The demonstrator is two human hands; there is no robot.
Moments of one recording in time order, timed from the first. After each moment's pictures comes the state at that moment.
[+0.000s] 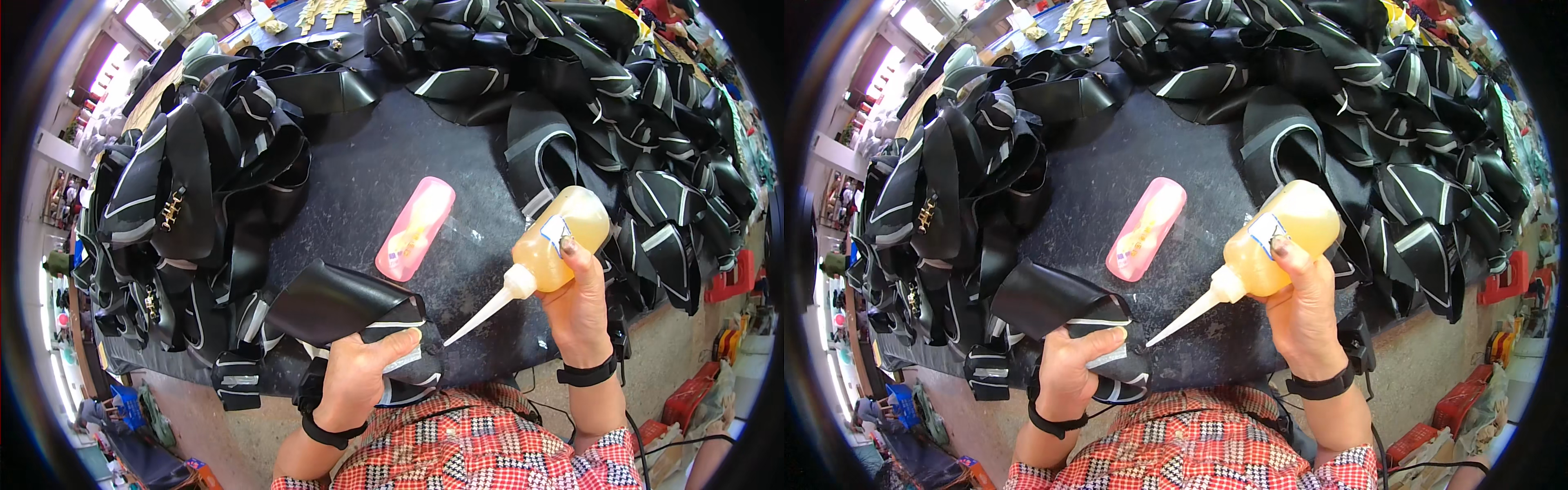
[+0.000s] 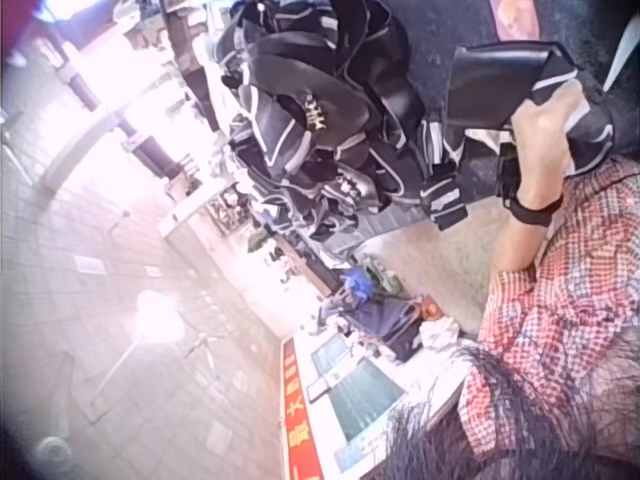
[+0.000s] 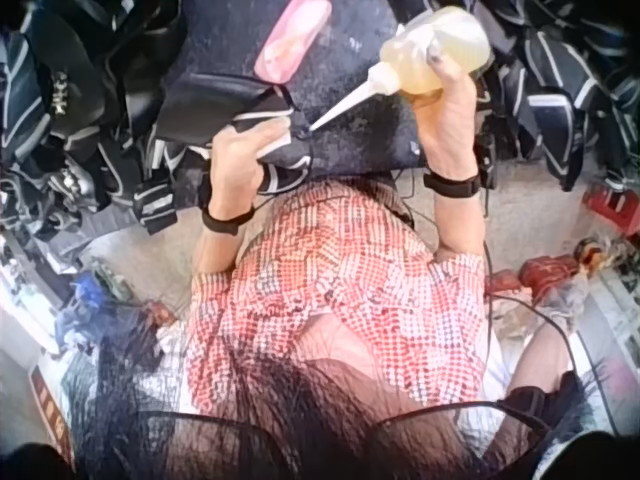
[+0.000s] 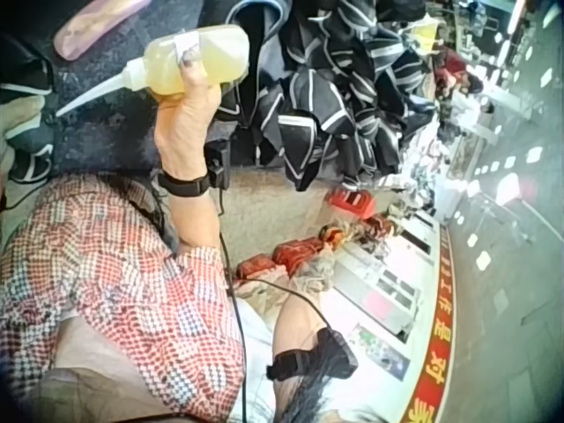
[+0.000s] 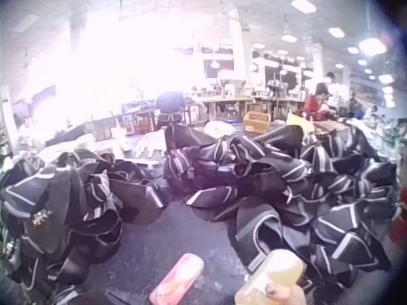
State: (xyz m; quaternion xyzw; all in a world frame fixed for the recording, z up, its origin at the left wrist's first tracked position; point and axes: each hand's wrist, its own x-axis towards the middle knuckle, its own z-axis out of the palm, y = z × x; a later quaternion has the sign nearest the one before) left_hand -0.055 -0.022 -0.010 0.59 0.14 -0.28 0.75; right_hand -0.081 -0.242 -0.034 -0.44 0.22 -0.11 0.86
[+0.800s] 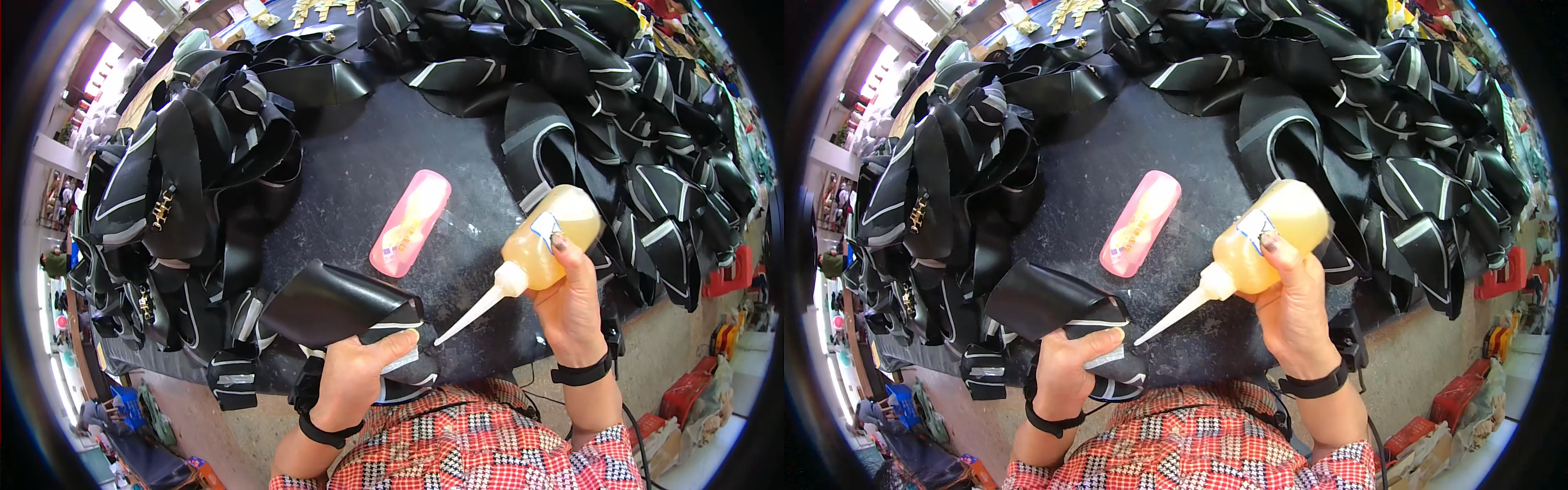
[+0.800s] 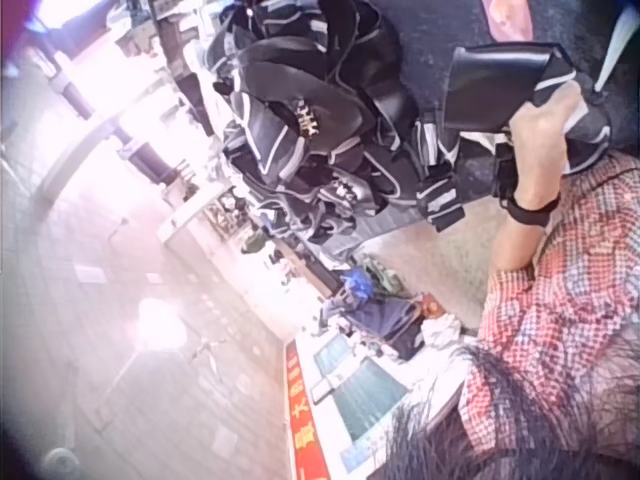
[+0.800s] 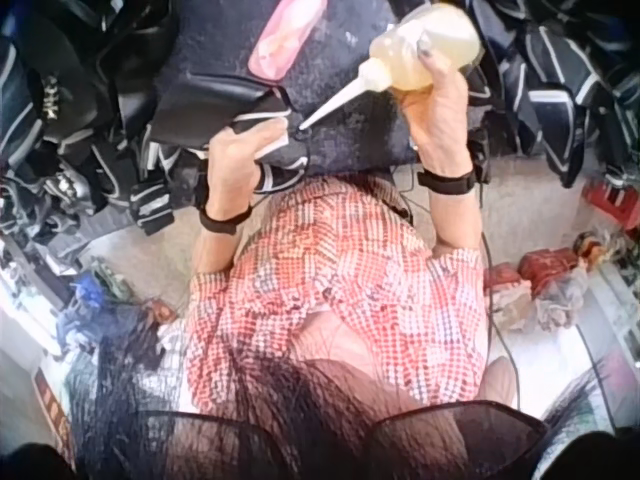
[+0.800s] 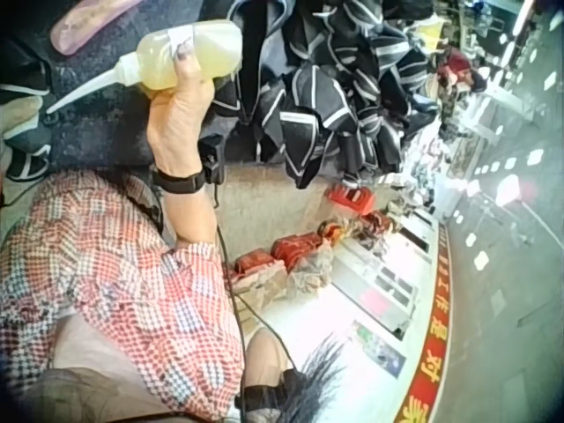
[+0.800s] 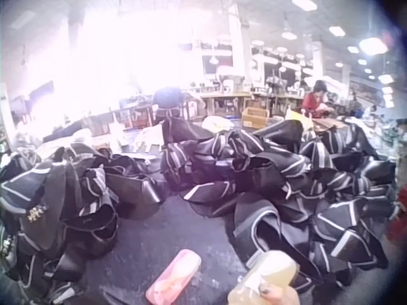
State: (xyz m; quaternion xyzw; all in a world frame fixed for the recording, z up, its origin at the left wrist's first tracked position) left_hand -0.056 -0.021 -0.013 0.62 0.15 -0.30 0.71; right_hand -0.081 -0.234 -0.039 -0.43 0.25 -0.10 0.86
